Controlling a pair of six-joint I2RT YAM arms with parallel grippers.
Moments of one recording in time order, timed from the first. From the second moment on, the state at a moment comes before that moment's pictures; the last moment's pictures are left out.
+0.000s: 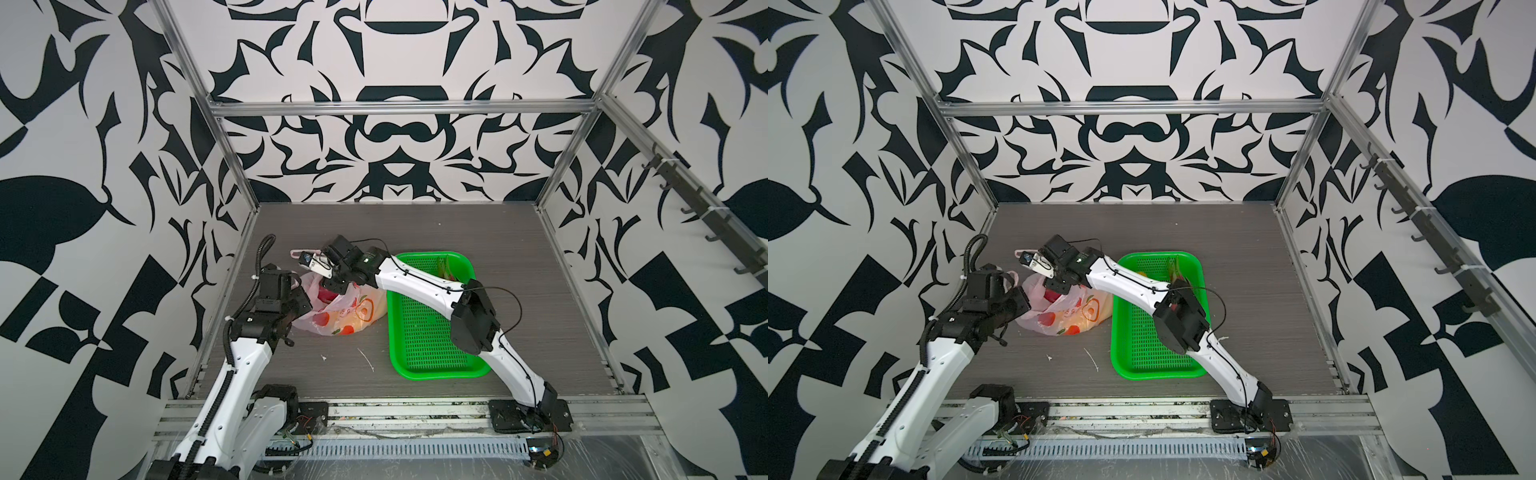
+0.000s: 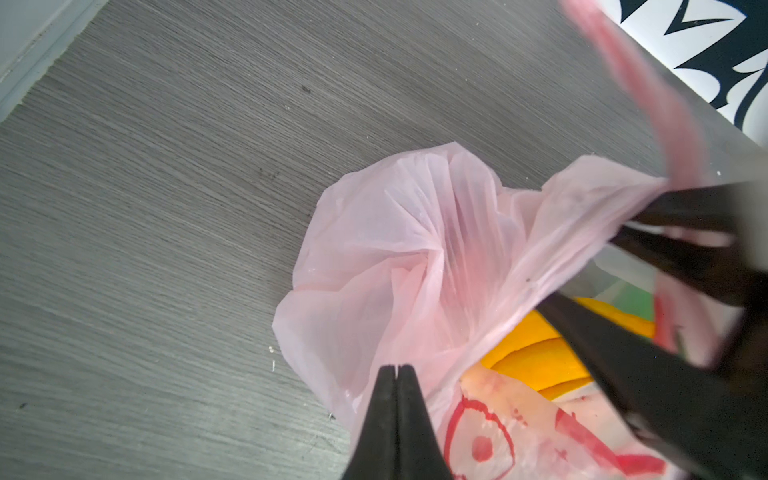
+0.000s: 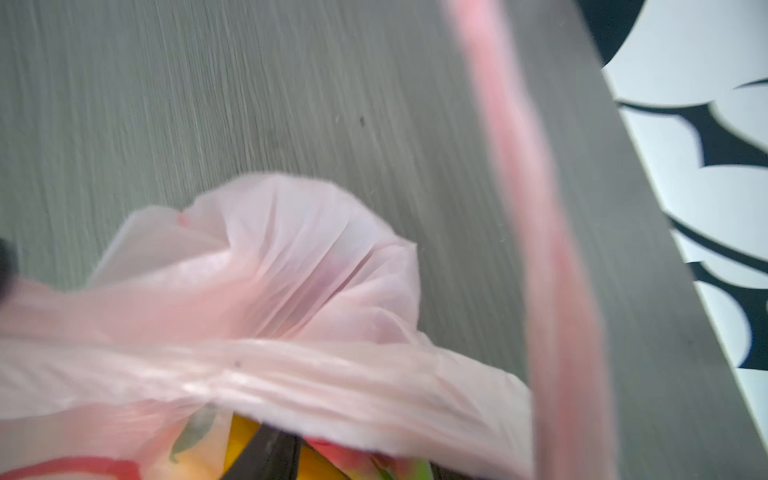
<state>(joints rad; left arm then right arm) -0.12 0.86 0.69 -0.69 -0.05 -0.56 1.01 2.42 2.27 -0.70 -0.01 -0.36</state>
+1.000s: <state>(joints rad) -0.12 0.97 0.73 -0.54 -0.03 -0.58 0.97 2.54 2.40 -0.75 -0.09 -0.40</state>
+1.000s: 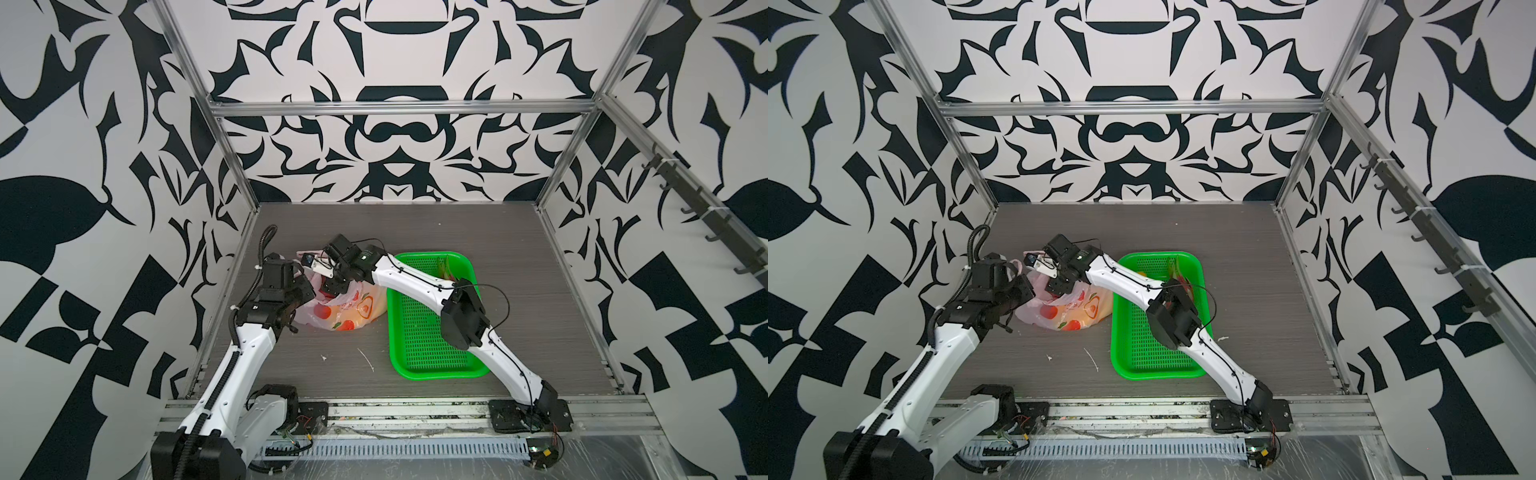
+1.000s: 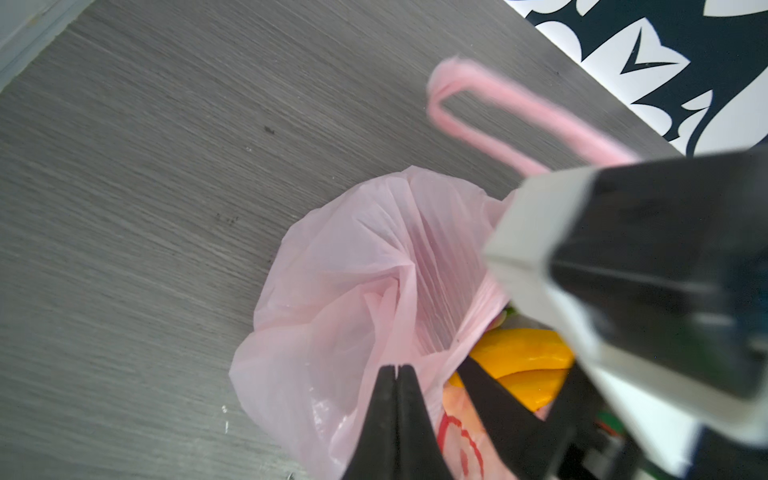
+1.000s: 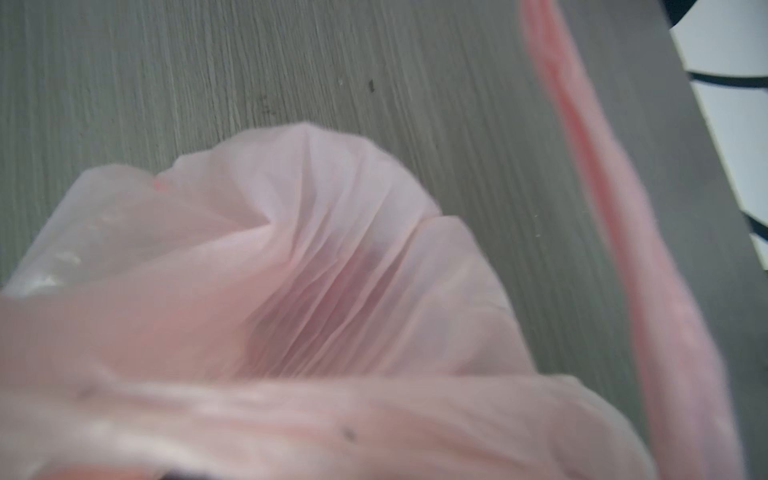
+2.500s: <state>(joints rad) -0.12 1.07 0.76 -0.46 0.03 -0.57 0.96 2.51 2.15 -0.30 0.24 -0.41</state>
